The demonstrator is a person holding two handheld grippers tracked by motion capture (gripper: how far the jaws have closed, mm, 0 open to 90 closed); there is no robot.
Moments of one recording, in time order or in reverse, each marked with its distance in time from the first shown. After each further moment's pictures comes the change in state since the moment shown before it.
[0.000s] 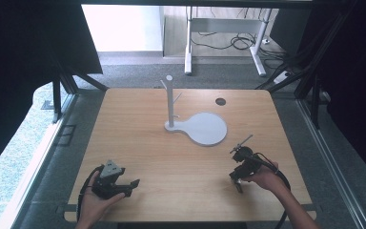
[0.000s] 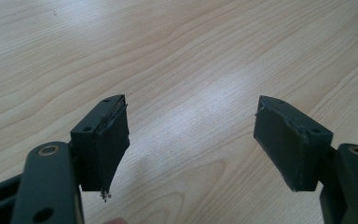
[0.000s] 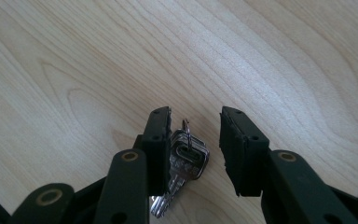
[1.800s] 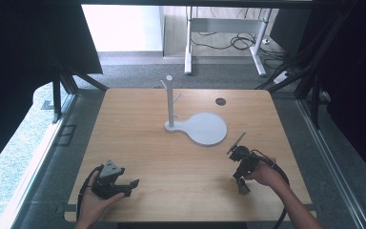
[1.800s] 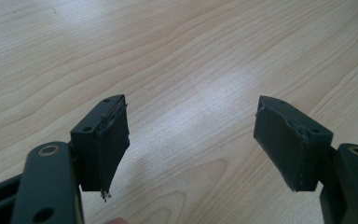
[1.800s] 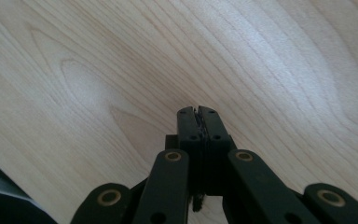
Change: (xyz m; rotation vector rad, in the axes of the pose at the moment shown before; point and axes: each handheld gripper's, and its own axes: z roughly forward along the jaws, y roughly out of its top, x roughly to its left) left arm 0.002 -0.001 0.000 0.006 -0.002 0.003; right arm -0.004 0.011 0.003 0.164 0.035 -0.025
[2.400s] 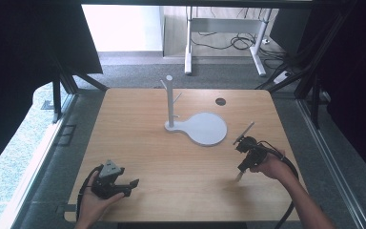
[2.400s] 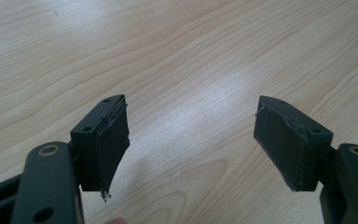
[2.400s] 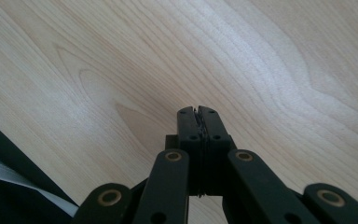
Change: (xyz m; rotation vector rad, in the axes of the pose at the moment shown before) left arm 0.000 0.000 -0.001 -0.005 -0.001 -0.002; right arm -0.004 0.001 -0.044 -0.050 -0.033 0.004
